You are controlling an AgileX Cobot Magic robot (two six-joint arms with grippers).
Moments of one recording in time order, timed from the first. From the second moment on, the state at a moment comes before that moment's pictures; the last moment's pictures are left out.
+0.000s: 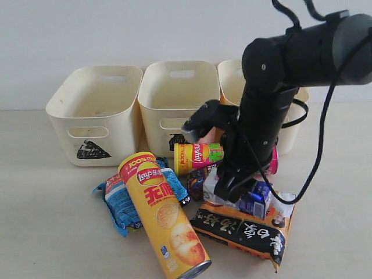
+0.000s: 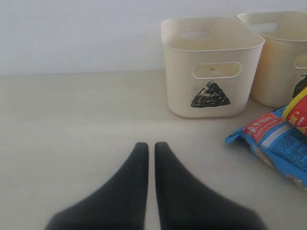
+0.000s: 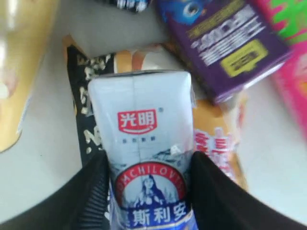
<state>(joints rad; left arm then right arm) 0.00 0.00 0.00 -0.02 0.29 0.04 0.57 1.84 -1.36 0.07 0.97 -0.51</state>
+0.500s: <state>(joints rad) 0.00 0.00 0.00 -0.02 0.29 0.04 0.57 1.66 -1.53 0.07 0.61 -0.49</state>
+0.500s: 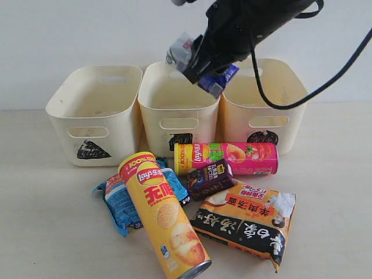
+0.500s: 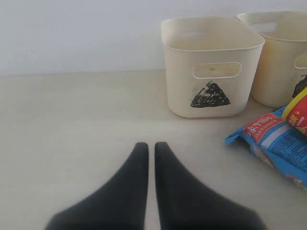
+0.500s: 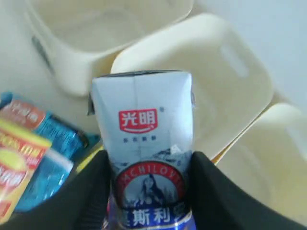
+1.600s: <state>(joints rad) 0.00 0.00 0.00 -0.02 0.29 0.04 0.57 2.05 -1.53 0.11 -0.11 -0.37</state>
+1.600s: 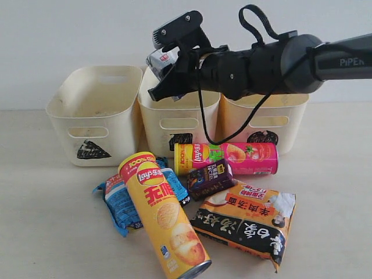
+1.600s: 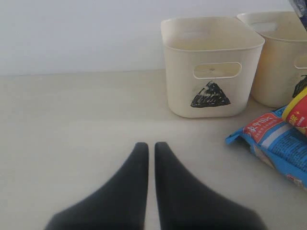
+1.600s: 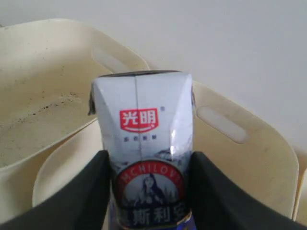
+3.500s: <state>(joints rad) 0.00 0.00 0.00 -0.02 0.29 0.04 0.24 1.84 -1.28 0.84 0.86 -0.39</state>
